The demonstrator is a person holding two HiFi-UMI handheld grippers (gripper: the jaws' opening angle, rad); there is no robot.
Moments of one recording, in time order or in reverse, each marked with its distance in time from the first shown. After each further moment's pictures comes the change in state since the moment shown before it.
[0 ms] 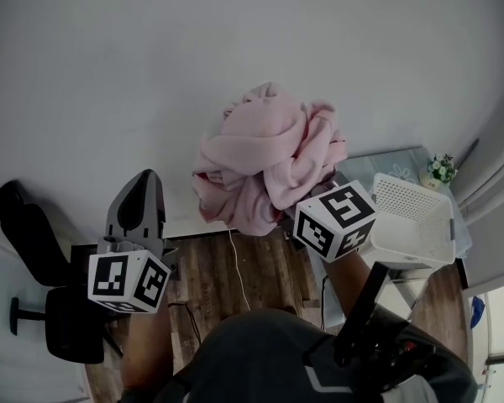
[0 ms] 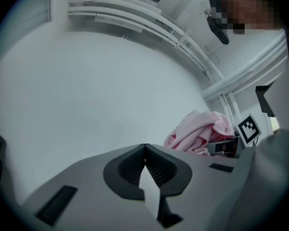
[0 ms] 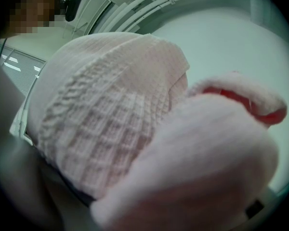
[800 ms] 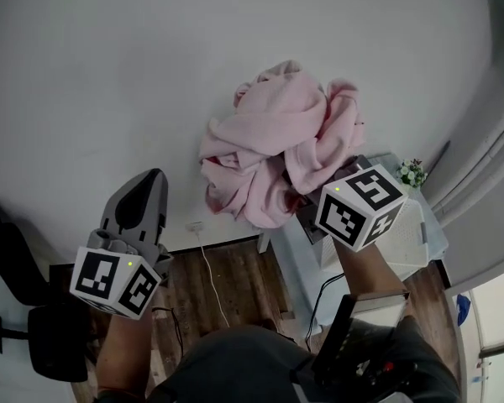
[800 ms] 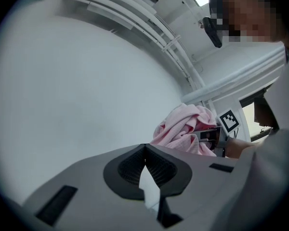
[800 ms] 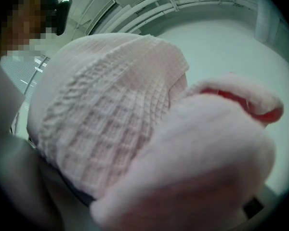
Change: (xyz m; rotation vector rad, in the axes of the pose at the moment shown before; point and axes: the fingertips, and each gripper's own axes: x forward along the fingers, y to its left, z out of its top) left arm 0.031 -0.086 0.005 -0.006 -0.009 -0.255; right arm -0.060 -0.064 0.057 -0.078 -0.010 -0.064
